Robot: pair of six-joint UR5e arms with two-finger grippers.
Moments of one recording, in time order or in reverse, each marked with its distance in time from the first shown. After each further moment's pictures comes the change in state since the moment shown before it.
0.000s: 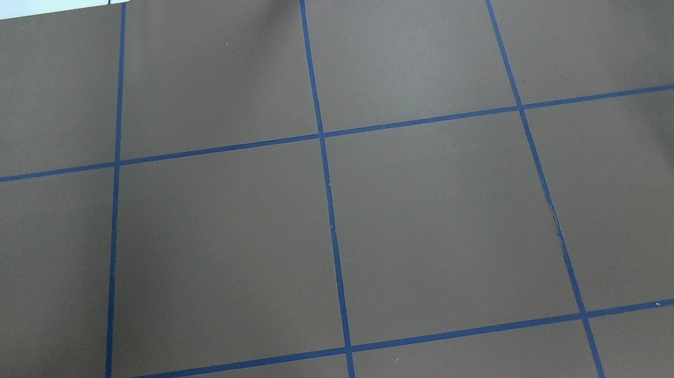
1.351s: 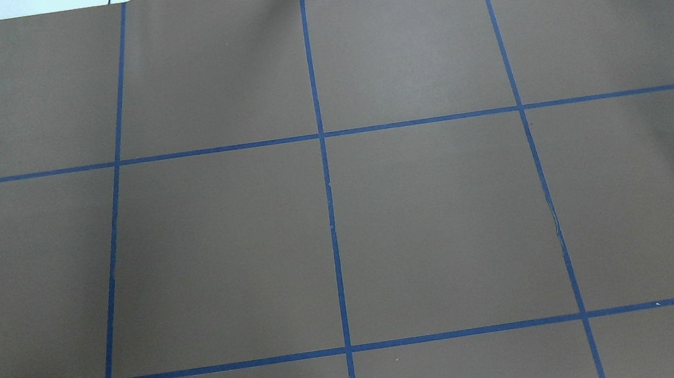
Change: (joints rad) left arm 0.124 -0.005 0.146 -0.106 -0.055 -0.118; right arm -0.003 0.000 0.005 0.002 0.000 -0.002
